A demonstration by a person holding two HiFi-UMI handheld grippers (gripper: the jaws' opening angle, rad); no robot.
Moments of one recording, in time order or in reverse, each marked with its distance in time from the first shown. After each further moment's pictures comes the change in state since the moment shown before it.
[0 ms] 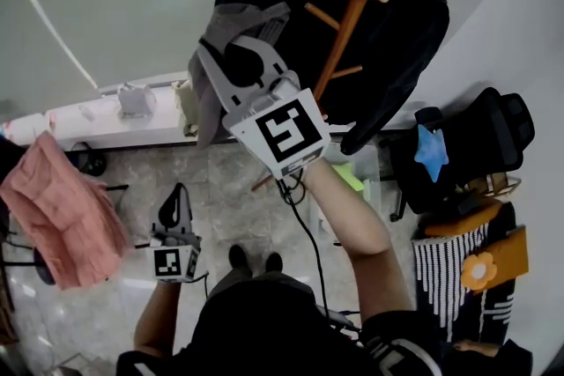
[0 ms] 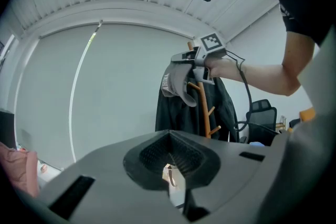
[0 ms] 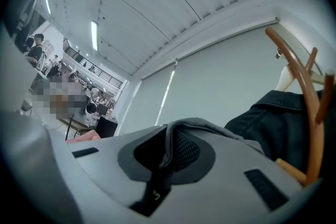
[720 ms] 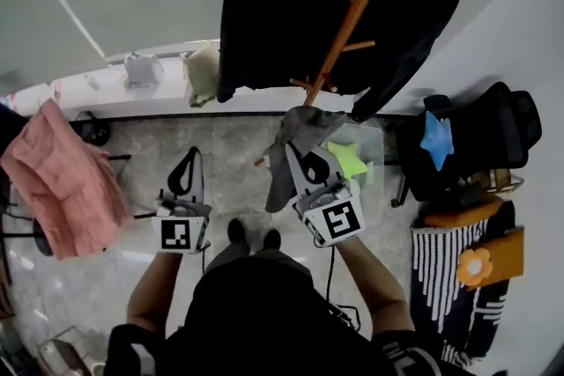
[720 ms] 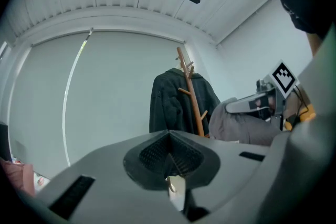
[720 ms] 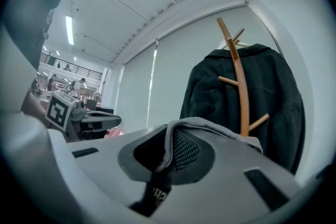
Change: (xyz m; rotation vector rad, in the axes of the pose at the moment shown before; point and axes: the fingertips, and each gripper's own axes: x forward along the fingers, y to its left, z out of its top) left arm 0.004 -0.034 0.025 0.044 -0.050 -0.032; right arm -0.226 0.074 -0.148 0.236 0.291 -0.178
